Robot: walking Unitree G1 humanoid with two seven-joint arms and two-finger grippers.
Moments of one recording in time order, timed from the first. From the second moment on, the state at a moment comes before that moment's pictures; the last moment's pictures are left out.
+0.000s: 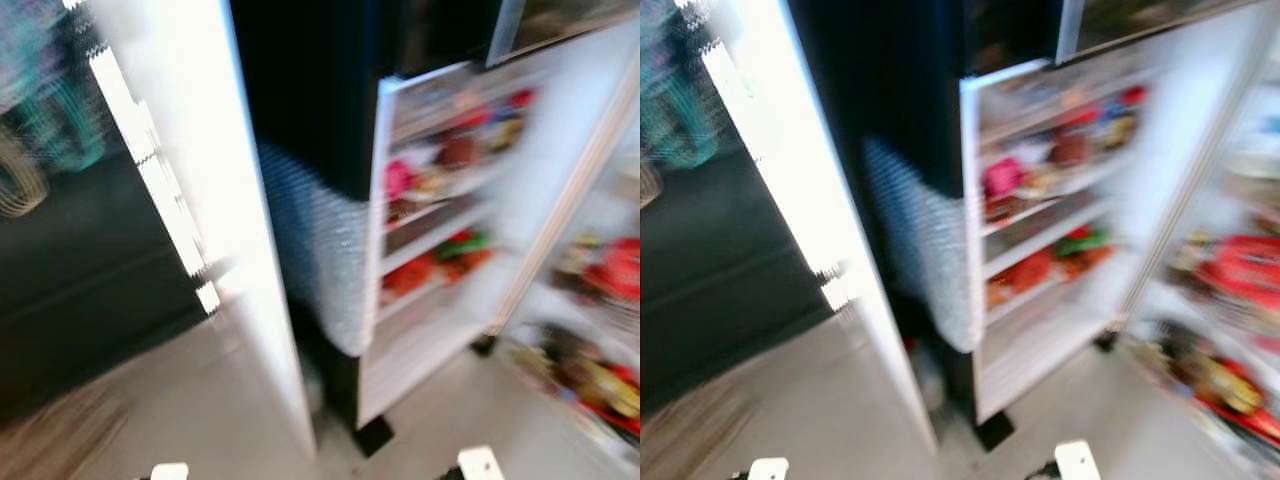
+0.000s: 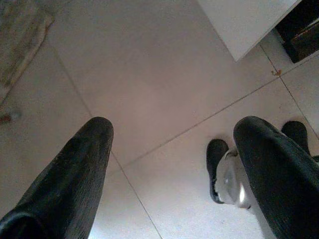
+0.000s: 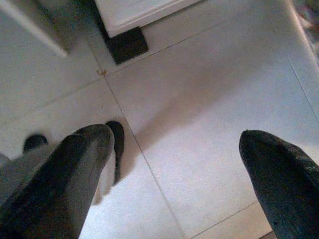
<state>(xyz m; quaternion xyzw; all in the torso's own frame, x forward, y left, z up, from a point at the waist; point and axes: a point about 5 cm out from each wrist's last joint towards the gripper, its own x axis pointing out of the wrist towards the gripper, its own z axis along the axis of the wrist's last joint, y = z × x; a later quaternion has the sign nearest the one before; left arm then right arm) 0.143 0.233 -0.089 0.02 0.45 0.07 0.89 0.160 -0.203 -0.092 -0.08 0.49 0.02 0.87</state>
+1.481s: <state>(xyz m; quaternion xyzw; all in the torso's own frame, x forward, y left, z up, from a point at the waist) 0.139 0.231 -0.092 0.02 0.47 0.06 0.88 0.157 -0.205 -0.092 -0.05 0.48 -0.04 0.88</state>
